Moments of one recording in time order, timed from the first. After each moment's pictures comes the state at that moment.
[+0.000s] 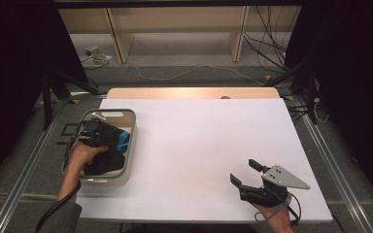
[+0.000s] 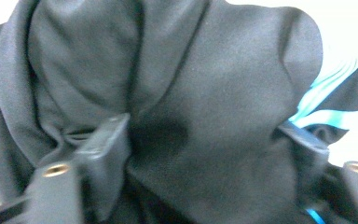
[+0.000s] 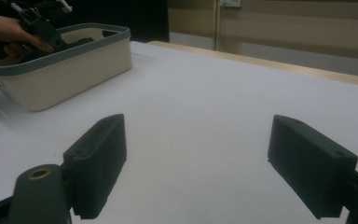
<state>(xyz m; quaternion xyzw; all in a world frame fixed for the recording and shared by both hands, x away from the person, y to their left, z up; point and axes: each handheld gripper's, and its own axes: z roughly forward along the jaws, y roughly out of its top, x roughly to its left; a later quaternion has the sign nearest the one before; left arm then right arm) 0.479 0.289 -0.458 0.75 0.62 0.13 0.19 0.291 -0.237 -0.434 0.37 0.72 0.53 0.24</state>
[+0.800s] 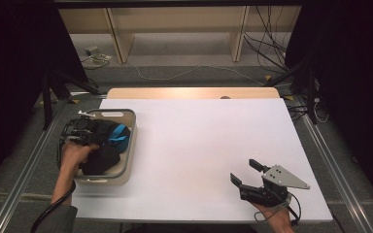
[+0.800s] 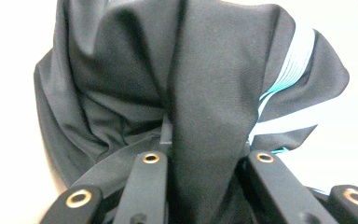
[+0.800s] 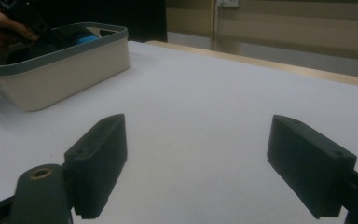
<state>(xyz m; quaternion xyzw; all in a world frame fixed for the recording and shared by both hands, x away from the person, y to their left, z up) 0.463 0.307 -0.433 0.72 0.62 0.13 0.28 0.291 -0.238 -0.434 0.37 0.72 0.53 0.25</state>
